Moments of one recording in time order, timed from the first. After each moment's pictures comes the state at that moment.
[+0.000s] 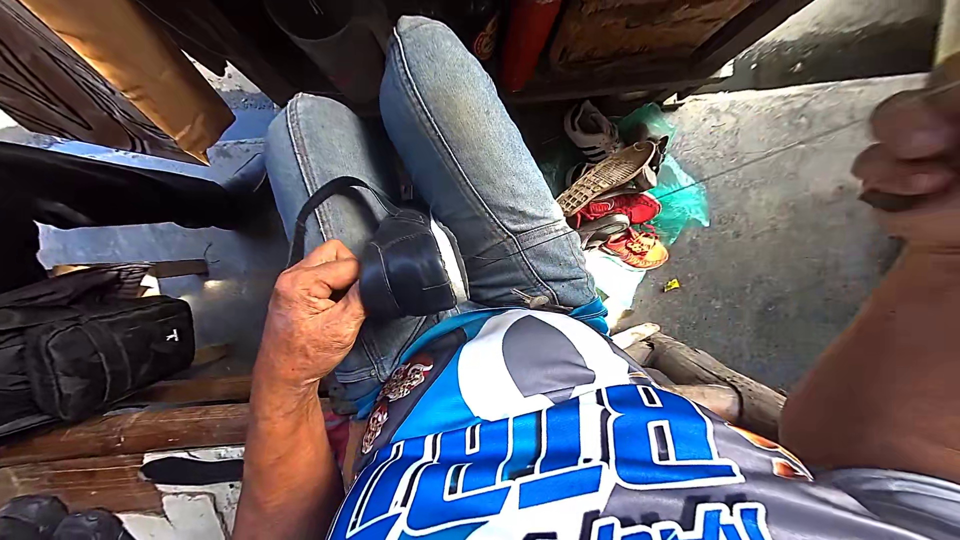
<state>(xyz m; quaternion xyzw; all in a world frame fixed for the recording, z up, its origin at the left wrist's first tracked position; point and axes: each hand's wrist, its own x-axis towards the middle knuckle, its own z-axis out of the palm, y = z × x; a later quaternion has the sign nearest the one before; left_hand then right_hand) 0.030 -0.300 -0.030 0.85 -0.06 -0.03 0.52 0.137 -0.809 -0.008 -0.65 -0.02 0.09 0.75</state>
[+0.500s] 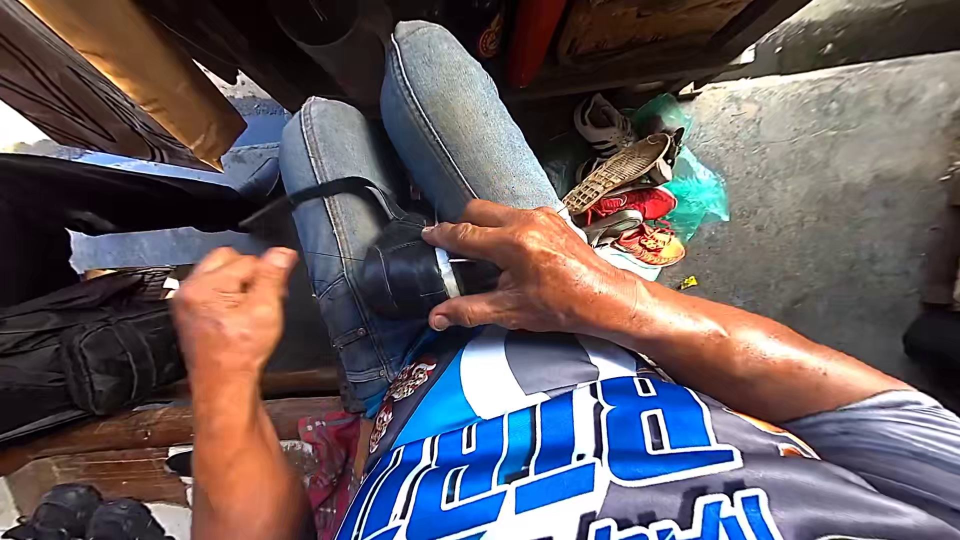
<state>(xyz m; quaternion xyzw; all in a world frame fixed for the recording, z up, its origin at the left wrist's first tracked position) 0.028 -0.221 -0.032 0.97 0.08 0.00 0.23 0.098 -0.555 -0.024 -0.84 -0.38 0.12 0.37</state>
